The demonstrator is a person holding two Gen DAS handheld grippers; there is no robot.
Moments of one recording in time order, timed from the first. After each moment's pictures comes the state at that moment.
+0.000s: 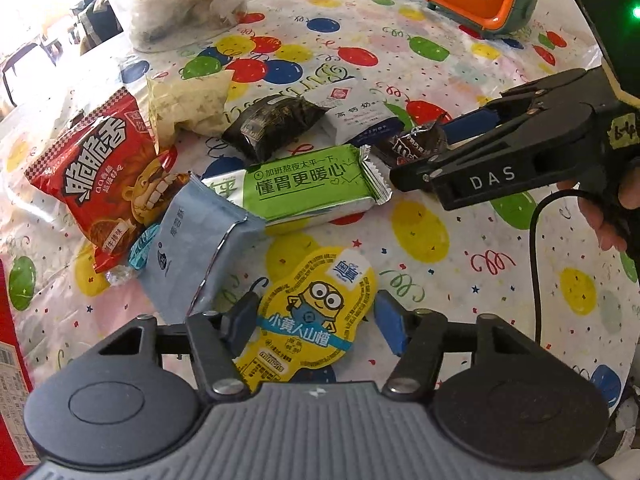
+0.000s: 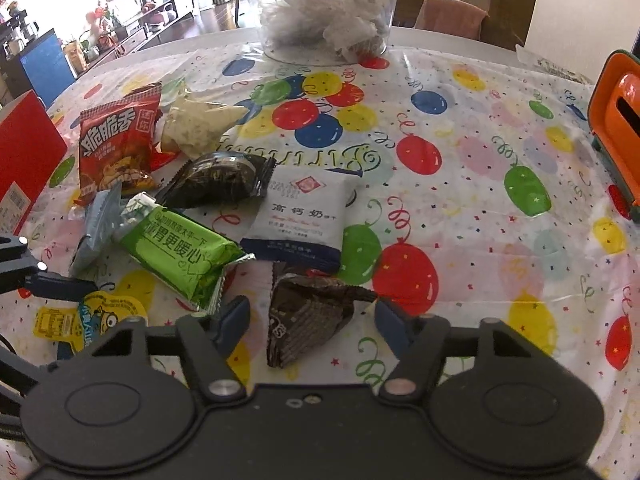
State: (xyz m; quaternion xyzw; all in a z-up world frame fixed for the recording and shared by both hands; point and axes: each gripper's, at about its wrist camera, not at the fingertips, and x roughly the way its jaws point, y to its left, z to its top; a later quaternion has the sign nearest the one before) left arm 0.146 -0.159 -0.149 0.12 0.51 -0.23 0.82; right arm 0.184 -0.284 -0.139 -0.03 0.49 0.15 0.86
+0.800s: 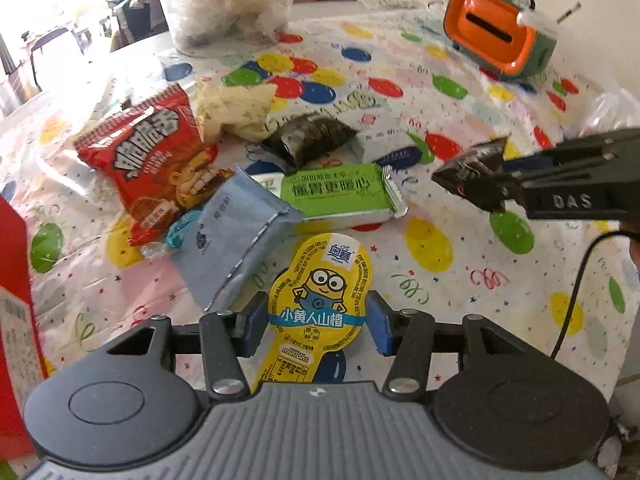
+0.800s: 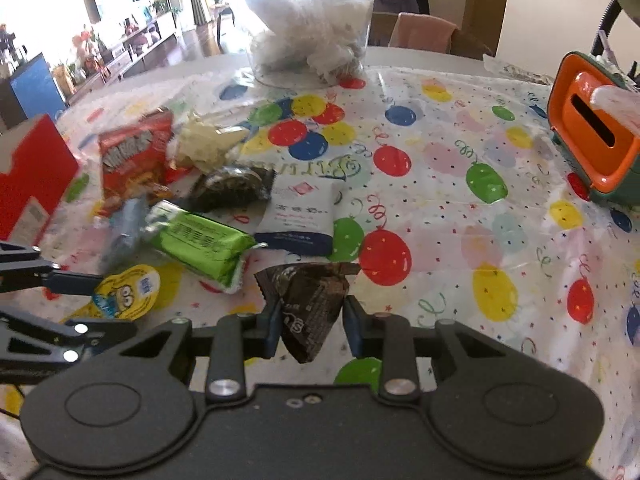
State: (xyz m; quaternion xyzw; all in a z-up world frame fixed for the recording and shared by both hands) left arm 0.129 -0.129 -0.131 0.06 0.48 -0.20 0.85; right arm 0.141 -0.292 -0.102 -0.01 0.47 0.13 0.87
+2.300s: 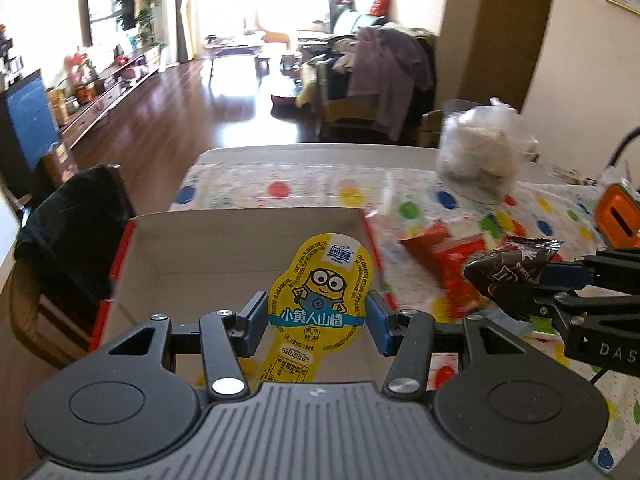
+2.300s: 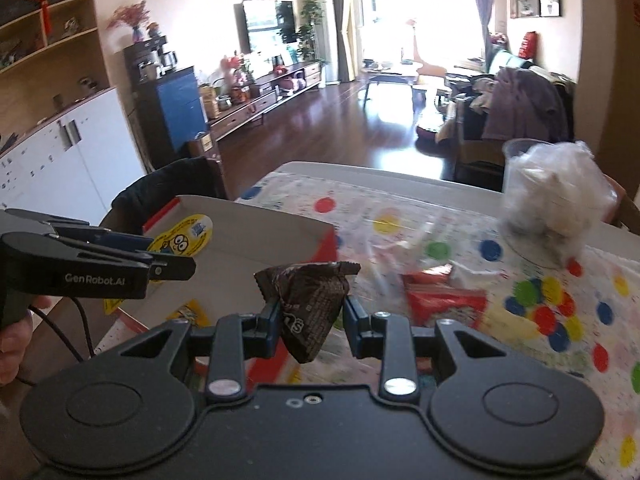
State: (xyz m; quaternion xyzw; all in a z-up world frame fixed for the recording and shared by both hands) left arm 0.079 0.132 0.013 -0.05 0.39 0.03 0.92; right arm 0.119 -0.040 0.030 -0.05 0.36 0.32 0.88
